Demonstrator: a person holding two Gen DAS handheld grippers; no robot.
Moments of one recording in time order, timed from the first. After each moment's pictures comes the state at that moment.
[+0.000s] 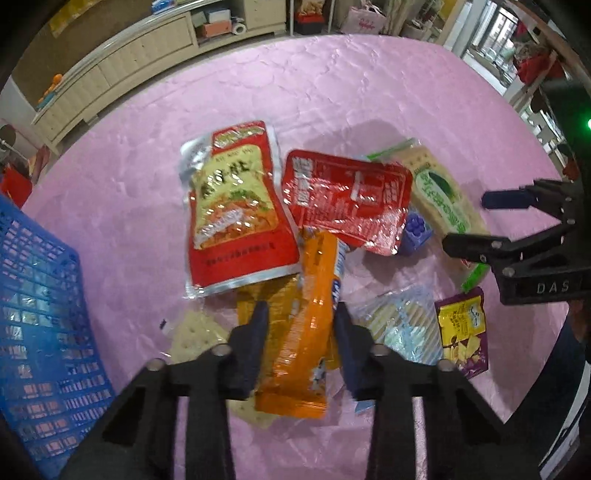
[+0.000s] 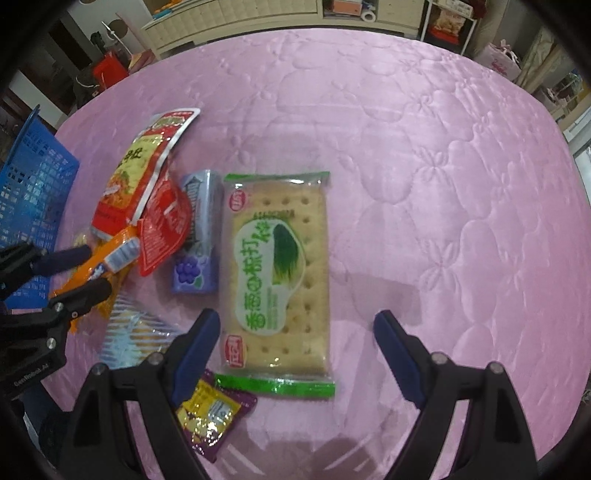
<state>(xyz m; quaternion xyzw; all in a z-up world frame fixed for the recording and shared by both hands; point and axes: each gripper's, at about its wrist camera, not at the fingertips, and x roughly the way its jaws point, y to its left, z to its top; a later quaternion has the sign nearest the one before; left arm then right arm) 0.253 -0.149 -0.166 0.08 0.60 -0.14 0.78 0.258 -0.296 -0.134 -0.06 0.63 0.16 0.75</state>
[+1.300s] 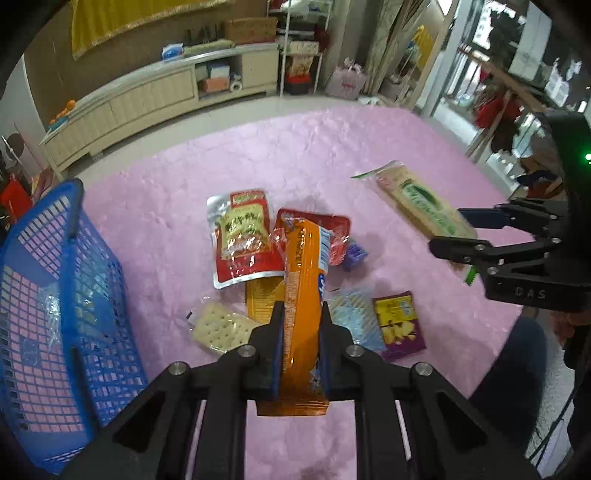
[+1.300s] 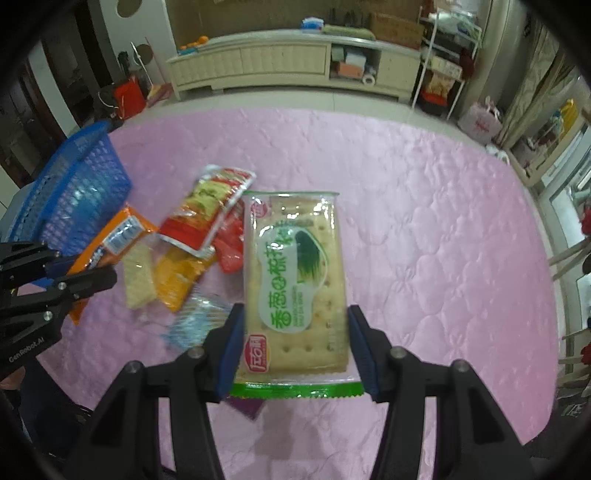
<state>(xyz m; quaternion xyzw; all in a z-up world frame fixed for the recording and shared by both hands) 0.175 -0.115 -0.072 0.03 0.50 -0.18 0.85 0.169 -0.253 -0.029 -0.09 0.53 0.16 0.83</state>
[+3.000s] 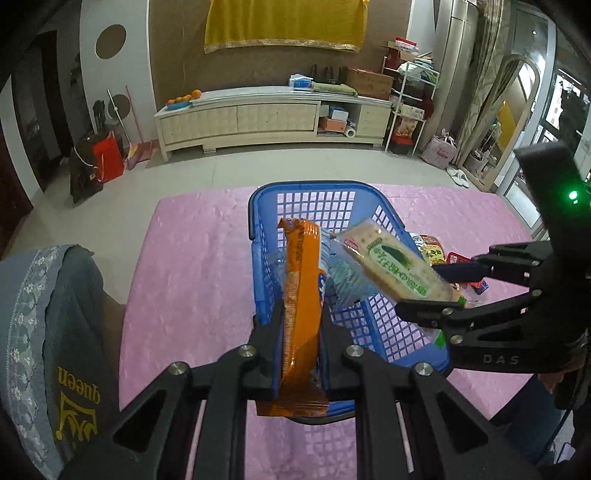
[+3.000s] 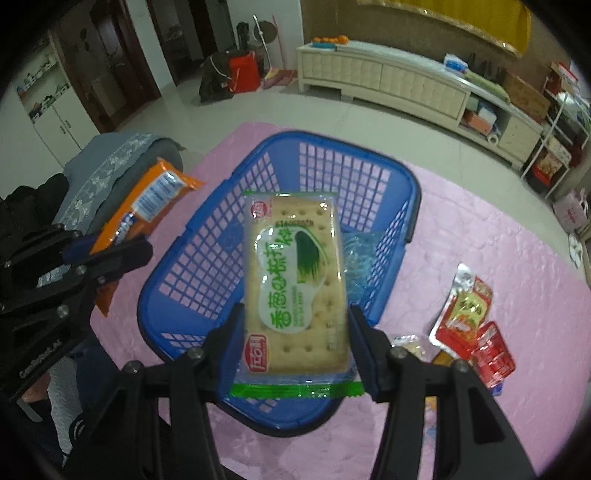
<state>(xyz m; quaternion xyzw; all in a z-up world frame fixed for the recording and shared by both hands) 0.098 0.131 -0.017 -0.04 0.43 -0.01 0.90 0.150 0.033 -0.002 -0.15 0.53 0.31 0.78</state>
